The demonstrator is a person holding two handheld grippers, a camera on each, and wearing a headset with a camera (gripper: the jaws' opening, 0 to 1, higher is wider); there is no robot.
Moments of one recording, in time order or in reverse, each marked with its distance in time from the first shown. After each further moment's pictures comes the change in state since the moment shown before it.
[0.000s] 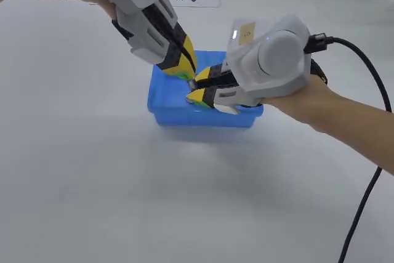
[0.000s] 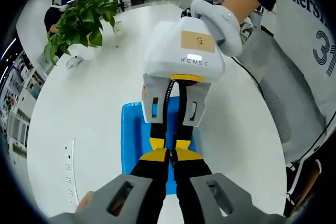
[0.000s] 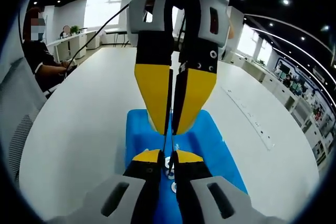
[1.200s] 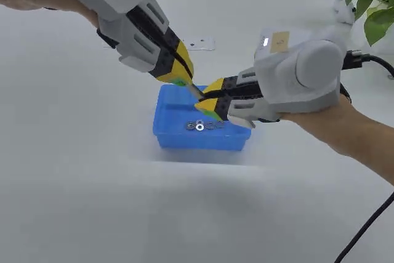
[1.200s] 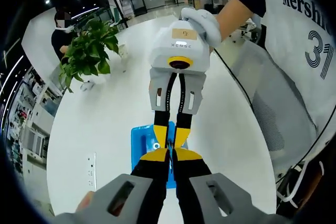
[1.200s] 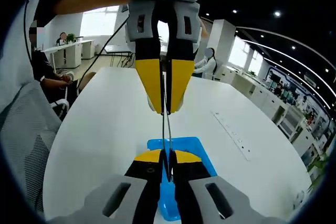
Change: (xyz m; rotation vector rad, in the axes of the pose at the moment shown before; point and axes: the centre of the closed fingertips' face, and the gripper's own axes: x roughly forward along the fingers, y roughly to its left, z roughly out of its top) left arm -0.073 -0.052 0.058 0.073 -0.069 0.130; right arm -0.084 0.032 0.065 -0.022 -0.100 -0.071
